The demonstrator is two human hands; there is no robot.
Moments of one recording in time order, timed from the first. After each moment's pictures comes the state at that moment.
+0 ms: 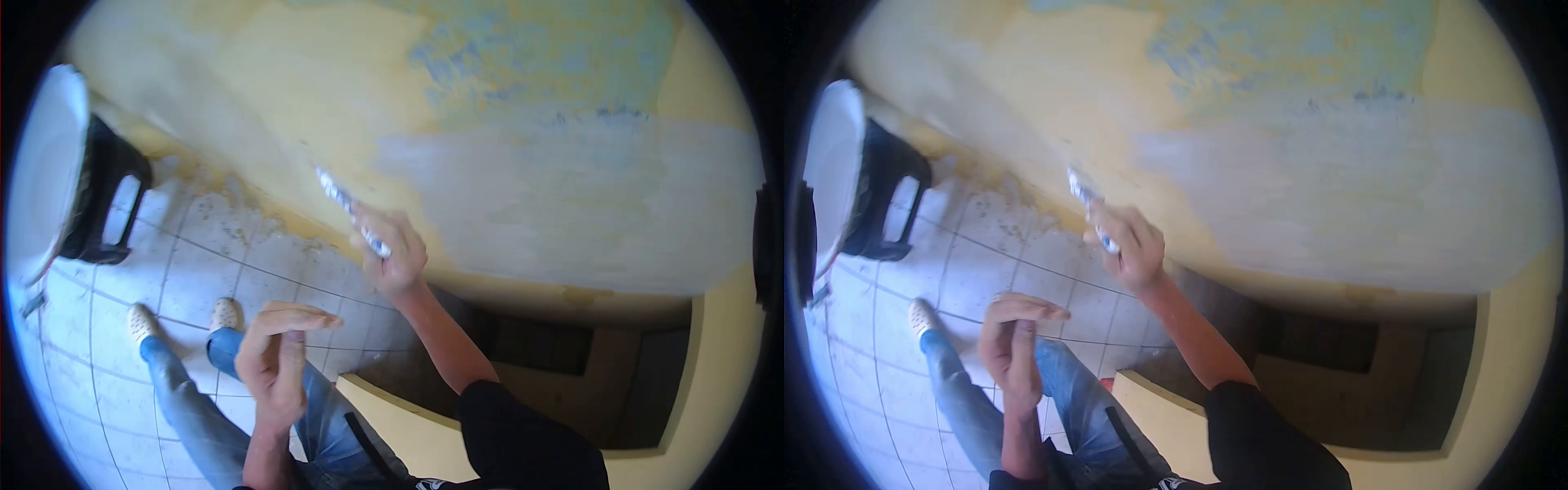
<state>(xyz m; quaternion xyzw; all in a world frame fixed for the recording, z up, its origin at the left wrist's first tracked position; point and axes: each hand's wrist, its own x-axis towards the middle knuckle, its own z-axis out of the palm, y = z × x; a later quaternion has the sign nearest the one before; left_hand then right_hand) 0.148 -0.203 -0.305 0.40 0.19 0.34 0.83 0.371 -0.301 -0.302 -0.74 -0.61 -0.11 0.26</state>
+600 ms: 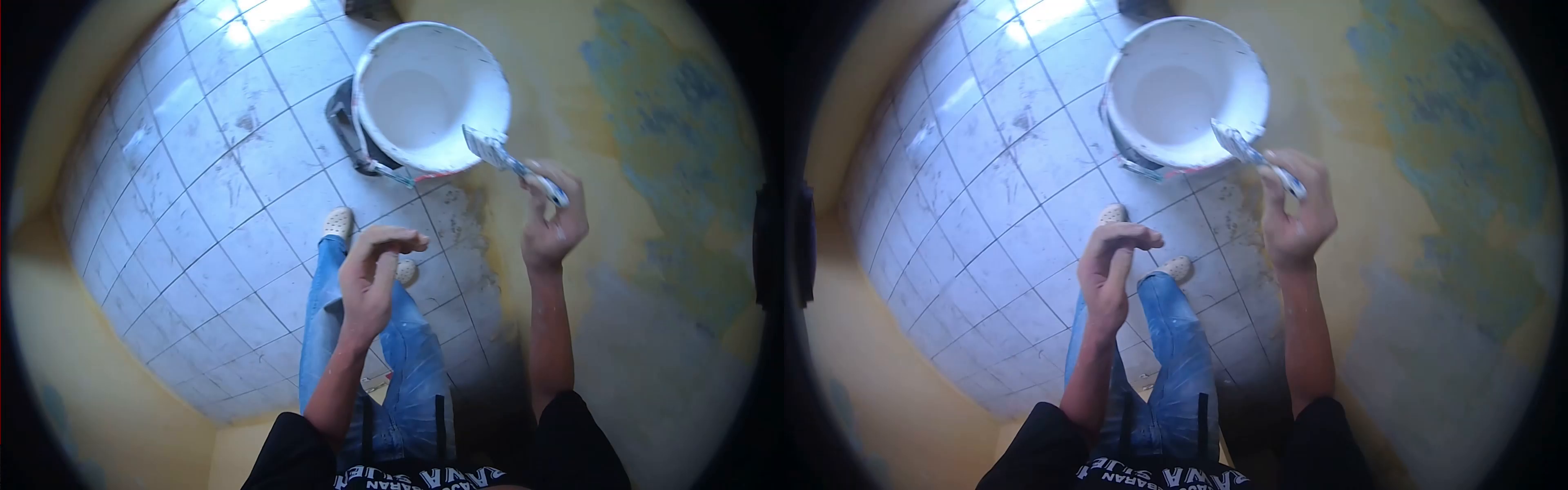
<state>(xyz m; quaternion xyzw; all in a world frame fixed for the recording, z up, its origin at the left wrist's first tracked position) -0.046 -0.065 -0.259 0.37 0.42 0.47 0.68 0.204 -0.023 -0.241 -0.64 -0.63 0.05 0.45</state>
